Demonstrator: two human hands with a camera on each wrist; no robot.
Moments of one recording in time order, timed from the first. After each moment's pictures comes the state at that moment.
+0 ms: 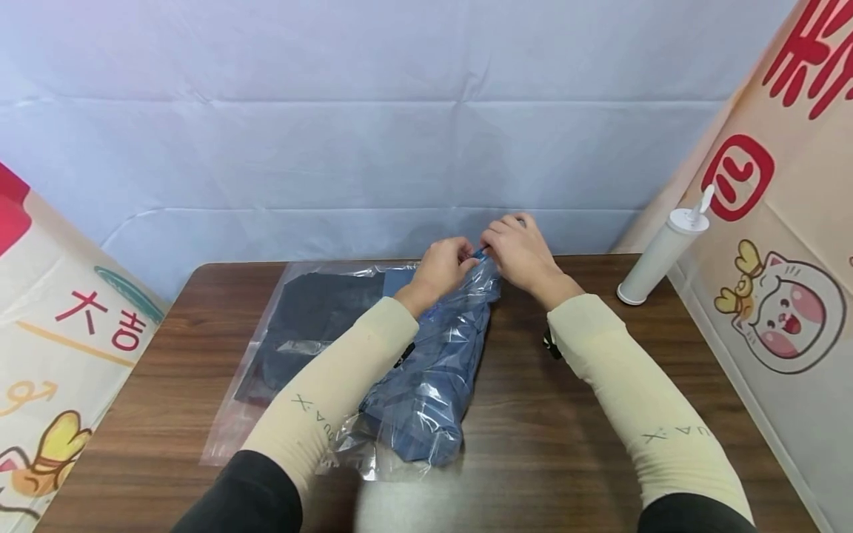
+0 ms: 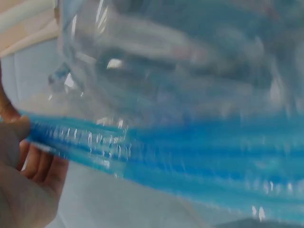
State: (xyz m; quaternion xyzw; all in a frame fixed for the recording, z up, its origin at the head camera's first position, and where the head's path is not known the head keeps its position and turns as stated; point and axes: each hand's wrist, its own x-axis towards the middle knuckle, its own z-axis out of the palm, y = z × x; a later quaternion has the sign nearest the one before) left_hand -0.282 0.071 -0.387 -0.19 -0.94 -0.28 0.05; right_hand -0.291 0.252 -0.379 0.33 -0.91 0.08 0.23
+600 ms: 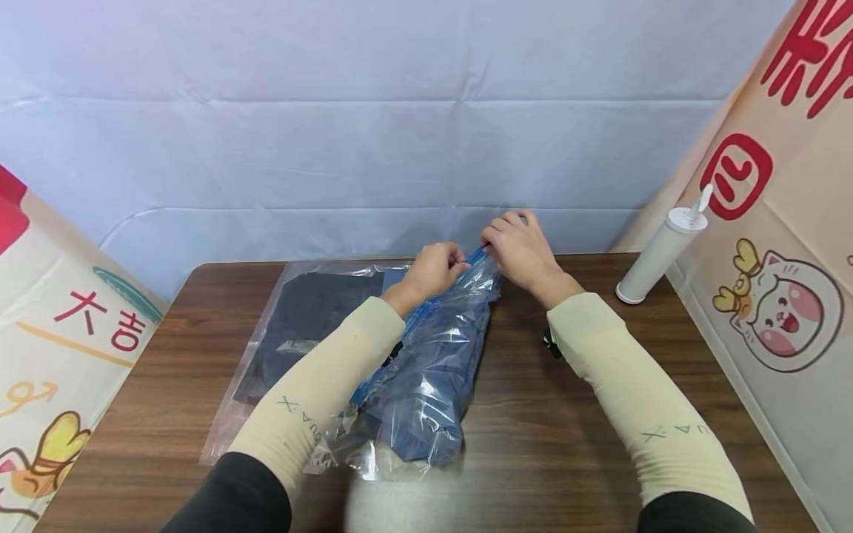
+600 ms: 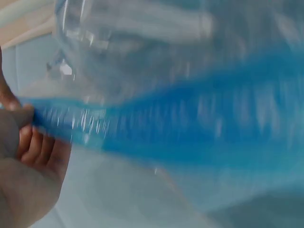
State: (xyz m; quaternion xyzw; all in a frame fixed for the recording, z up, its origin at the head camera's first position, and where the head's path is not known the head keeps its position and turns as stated) left_hand -0.286 0.054 -0.385 -0.21 -0.94 -0.26 -0.03; right_hand -0.291 0.253 -0.378 0.33 -0.91 0.08 0.25
